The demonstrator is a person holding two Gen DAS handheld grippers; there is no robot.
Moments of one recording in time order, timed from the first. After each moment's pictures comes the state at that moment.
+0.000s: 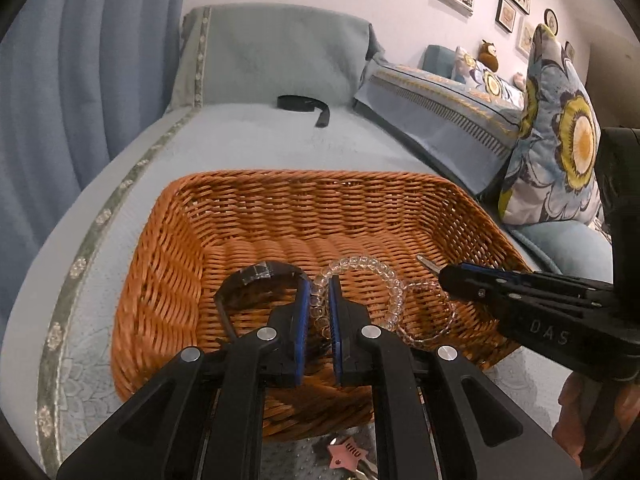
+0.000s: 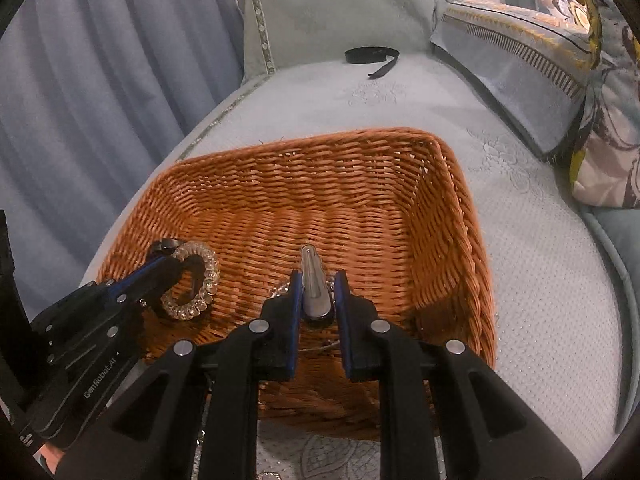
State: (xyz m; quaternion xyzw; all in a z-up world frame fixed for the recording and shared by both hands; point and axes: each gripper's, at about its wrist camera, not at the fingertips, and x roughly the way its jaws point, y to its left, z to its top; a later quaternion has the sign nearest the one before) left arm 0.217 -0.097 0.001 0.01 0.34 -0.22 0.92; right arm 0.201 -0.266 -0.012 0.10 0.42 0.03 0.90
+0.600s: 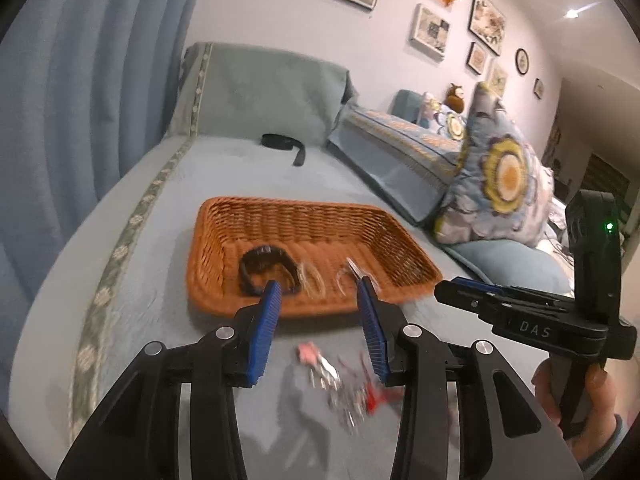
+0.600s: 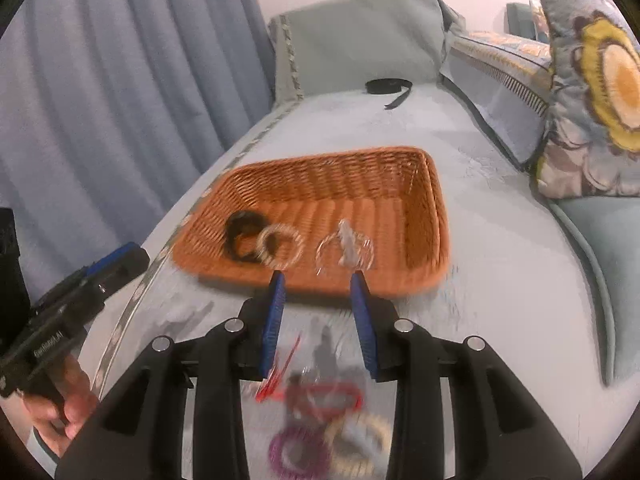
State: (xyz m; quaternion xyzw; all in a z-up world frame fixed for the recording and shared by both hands) left arm 0.091 -0.034 0.062 -0.04 0.28 -0.26 0.92; right arm 0.069 -0.258 0.039 0.10 0.37 0.07 0.92
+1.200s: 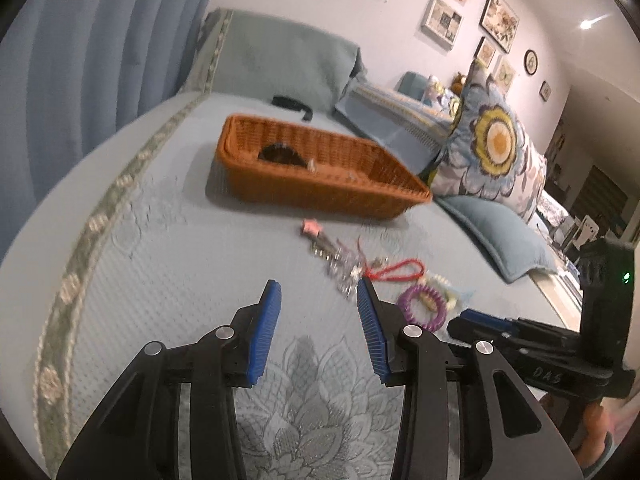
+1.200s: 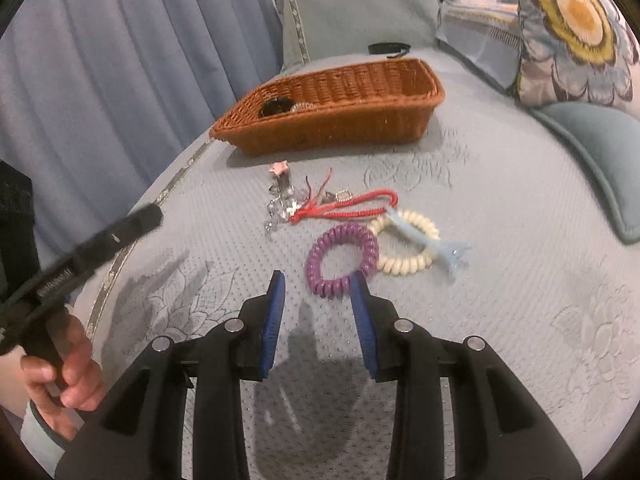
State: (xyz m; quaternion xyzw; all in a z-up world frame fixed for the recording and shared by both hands) left arm 0.027 -0.001 -0.007 -0.07 0.33 -0.26 0.90; right arm -0.032 -0.226 -0.026 0.12 0.40 0.08 0.90
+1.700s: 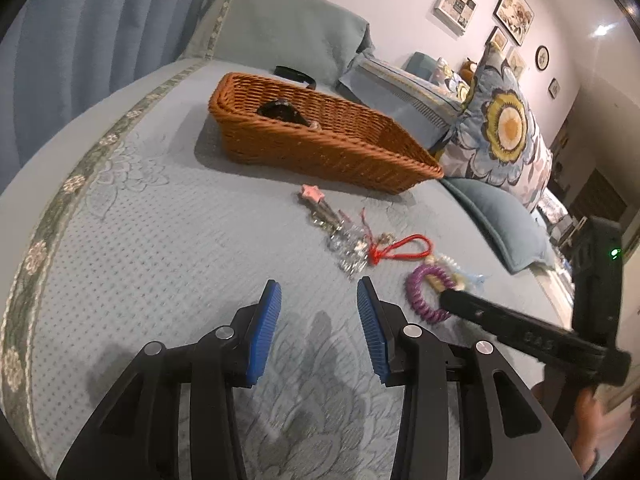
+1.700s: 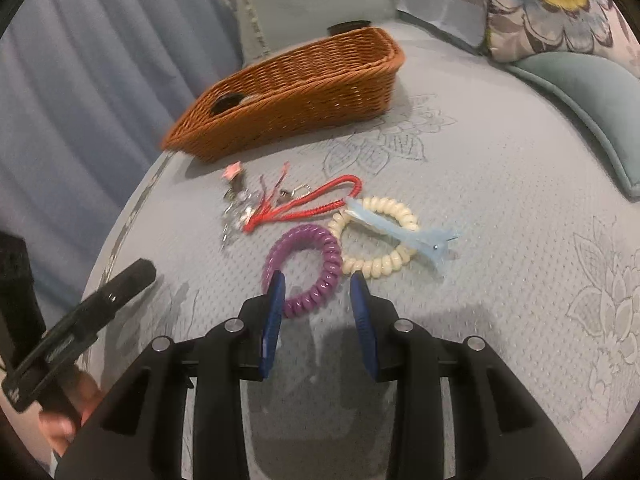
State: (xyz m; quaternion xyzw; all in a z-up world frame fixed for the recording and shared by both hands) left arm 0.044 -0.013 -0.029 -0.09 0.37 -0.26 0.88; right arm -0.005 -0.244 -0.046 0.18 0.43 0.02 0.89
